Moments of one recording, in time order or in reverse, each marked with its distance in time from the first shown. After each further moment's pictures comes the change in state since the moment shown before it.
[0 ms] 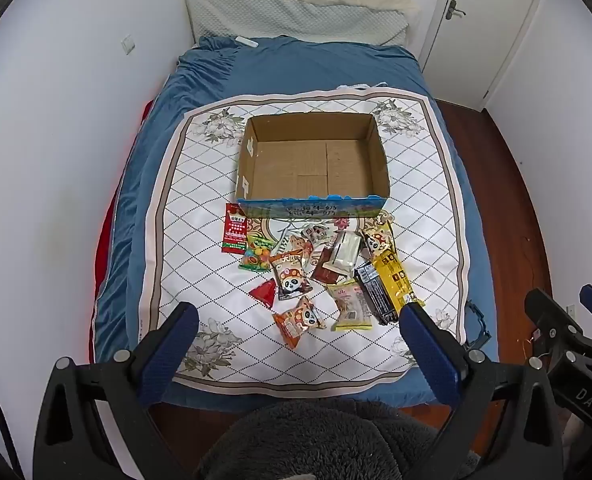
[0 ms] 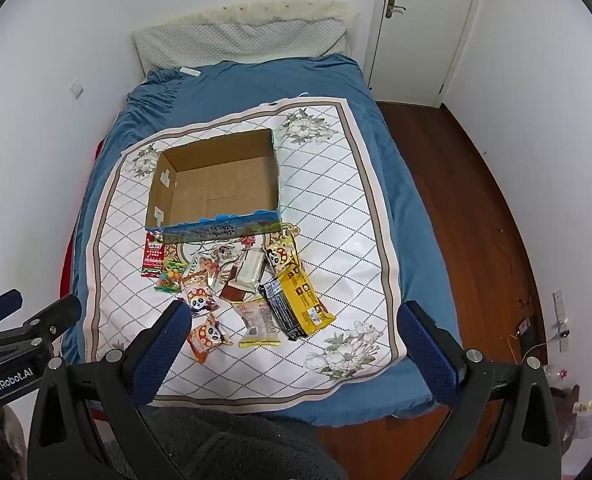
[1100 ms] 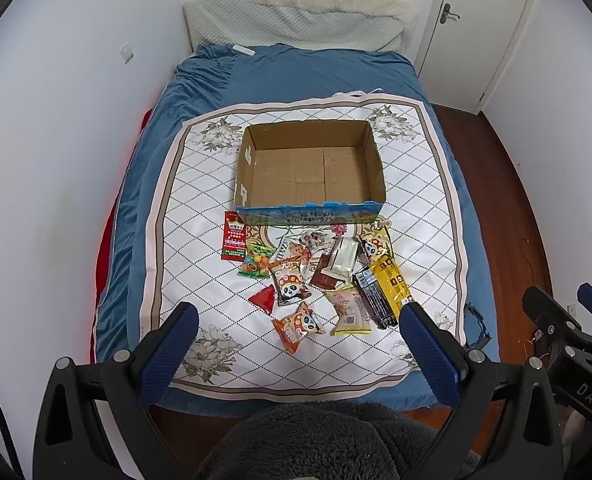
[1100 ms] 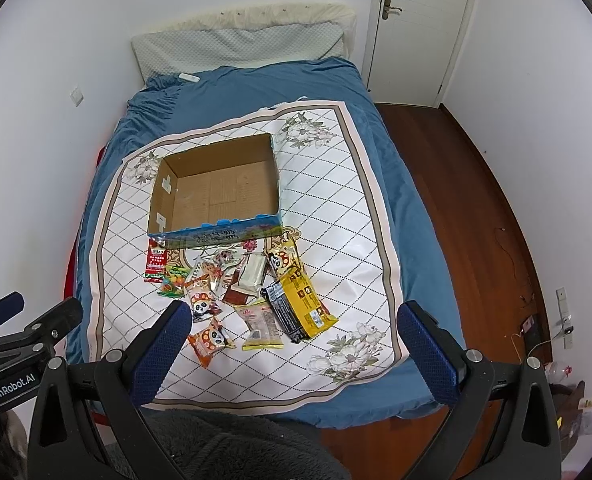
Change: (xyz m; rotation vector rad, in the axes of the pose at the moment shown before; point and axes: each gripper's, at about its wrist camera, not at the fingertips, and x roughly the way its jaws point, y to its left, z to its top) left arm -0.010 -0.006 0.003 0.005 -0.022 0.002; right arm -0.007 -0.001 0.004 0.016 -0.014 0.012
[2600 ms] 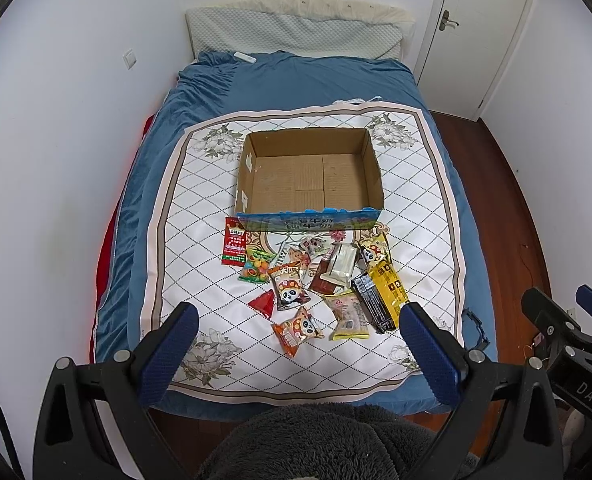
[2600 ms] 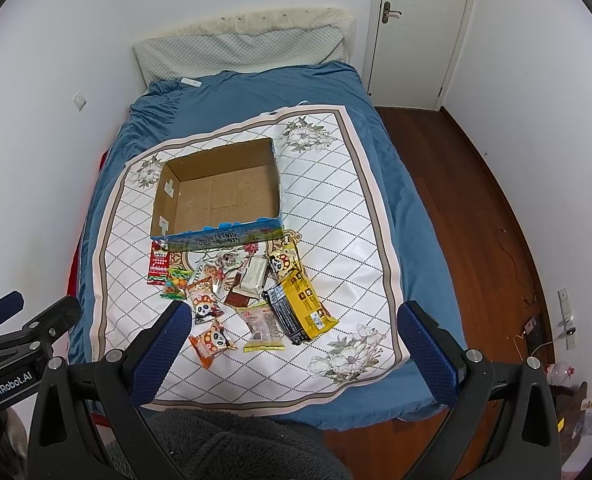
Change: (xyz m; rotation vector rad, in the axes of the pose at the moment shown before) left arm -0.011 -0.003 -0.003 -0.001 -0.034 0.003; right arm -0.010 -0.003 0.001 0.005 -0.013 0.009
